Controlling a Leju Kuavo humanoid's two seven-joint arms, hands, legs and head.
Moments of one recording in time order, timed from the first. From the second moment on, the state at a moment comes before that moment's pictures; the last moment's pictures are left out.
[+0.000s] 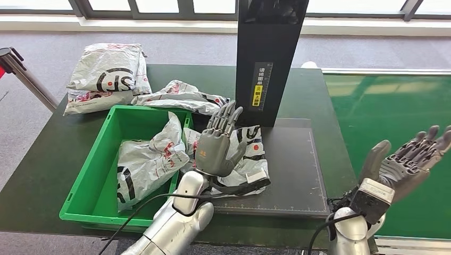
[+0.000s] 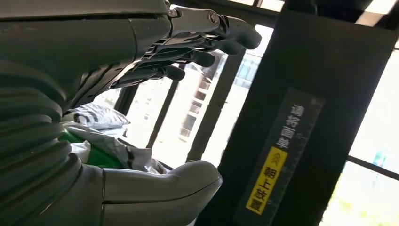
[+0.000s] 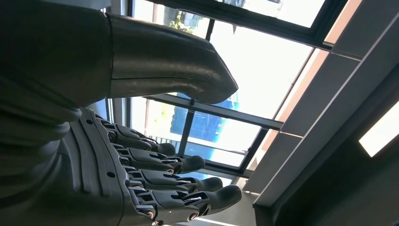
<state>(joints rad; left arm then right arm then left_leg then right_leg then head) -0.41 -0.35 -0.49 -0.91 -1.32 0.70 -0.11 -0.10 0.17 -0.12 -1.67 0.33 -0.69 -0.70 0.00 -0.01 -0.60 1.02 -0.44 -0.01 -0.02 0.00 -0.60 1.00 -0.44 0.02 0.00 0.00</state>
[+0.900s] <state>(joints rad) -0.51 -0.36 -0.63 -0.47 -1.16 0.44 0.09 -0.09 0.17 -0.11 -1.68 0.30 -0.69 -0.70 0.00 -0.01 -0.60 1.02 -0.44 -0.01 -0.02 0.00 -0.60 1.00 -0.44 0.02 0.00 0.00</state>
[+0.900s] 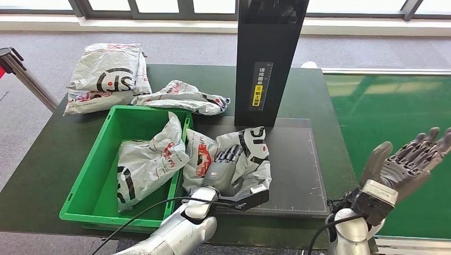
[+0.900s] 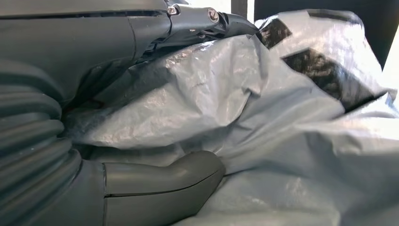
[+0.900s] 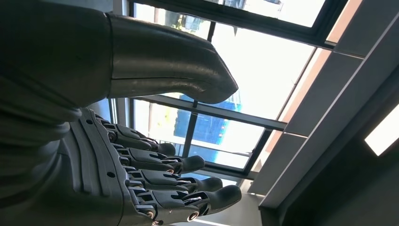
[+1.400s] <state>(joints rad) -0.55 -0.36 -0.71 -0.43 -1.14 0.37 0.14 -0.08 0.17 -0.11 -1.71 0.30 -0.69 -0.70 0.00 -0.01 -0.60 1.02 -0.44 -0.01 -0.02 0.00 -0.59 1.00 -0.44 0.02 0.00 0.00</state>
